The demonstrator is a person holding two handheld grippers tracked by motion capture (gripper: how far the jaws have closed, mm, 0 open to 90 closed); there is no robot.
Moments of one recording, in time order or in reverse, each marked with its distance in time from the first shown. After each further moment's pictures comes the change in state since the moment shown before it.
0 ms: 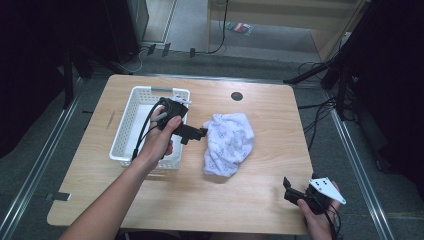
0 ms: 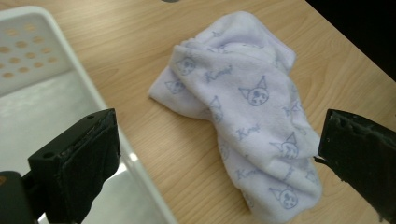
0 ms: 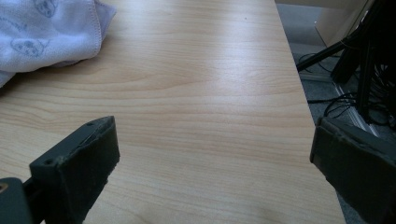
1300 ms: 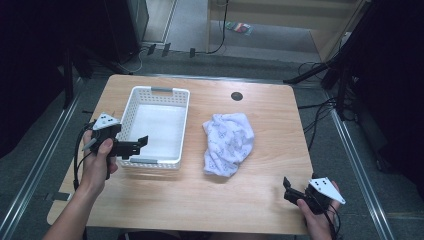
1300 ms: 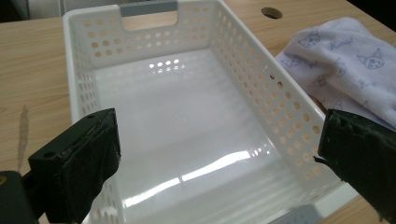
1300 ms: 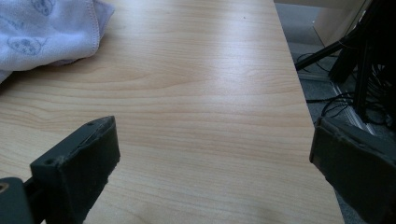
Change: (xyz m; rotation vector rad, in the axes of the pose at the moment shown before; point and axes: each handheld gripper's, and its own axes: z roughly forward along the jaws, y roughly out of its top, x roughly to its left) left arm 0.082 -0.111 -0.086 -0.225 0.219 -0.099; right arm 0.001 0.000 0.000 0.005 -0.009 -0.006
